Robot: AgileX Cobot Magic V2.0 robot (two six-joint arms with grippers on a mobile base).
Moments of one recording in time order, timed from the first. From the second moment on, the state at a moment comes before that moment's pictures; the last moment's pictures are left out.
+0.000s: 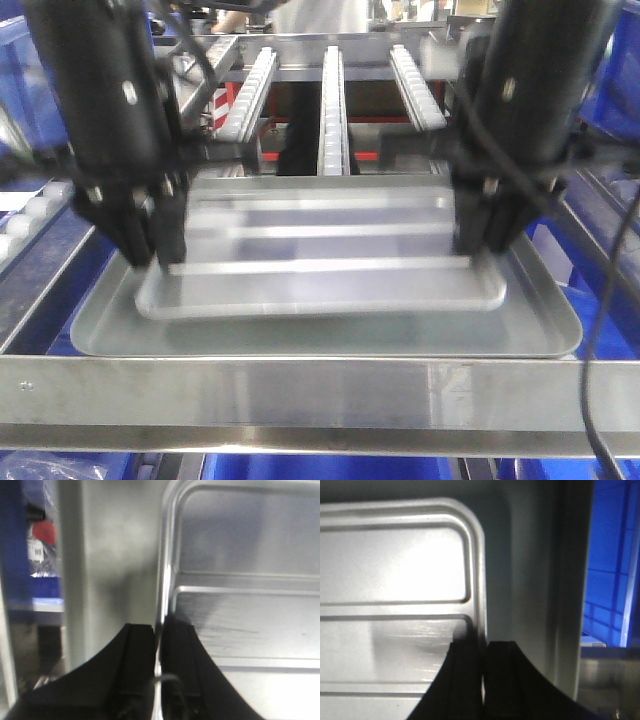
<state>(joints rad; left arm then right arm) -0.64 1.72 -1.26 0.13 0.87 -0.65 0.49 1.65 -1.14 -0.18 0.75 0.71</state>
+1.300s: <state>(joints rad) -1.11 1.26 -0.92 0.34 1.10 -1.17 1.03 1.29 -0.88 -0.38 0.98 1.30</state>
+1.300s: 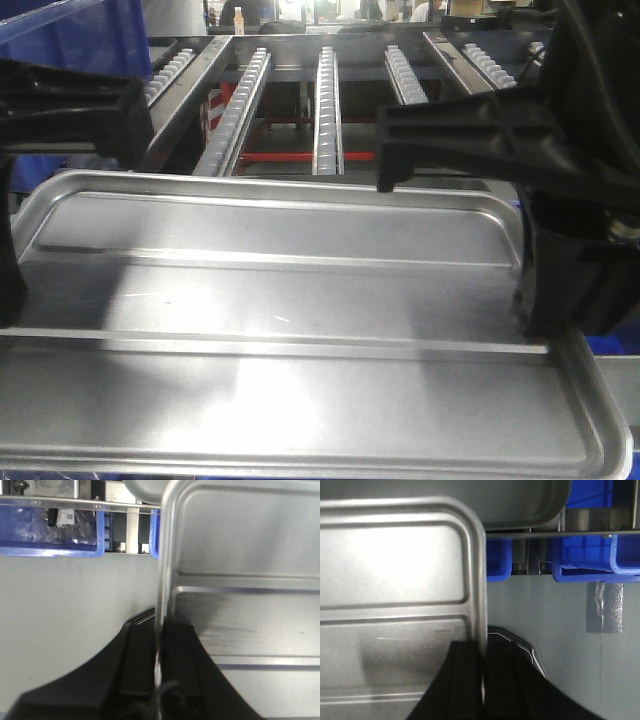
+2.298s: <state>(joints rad) -1.11 1.26 -0.92 0.34 1.10 -1.17 1.03 1.29 -0.88 -0.38 0.98 1.30</state>
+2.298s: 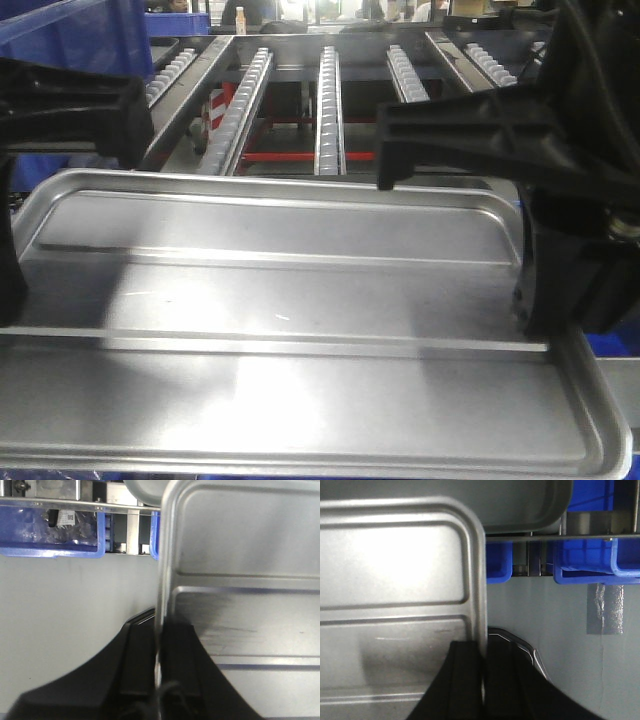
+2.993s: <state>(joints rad) -1.11 1.26 -0.92 0.34 1.10 -1.17 1.03 1.29 -0.88 -0.39 0.98 1.30</state>
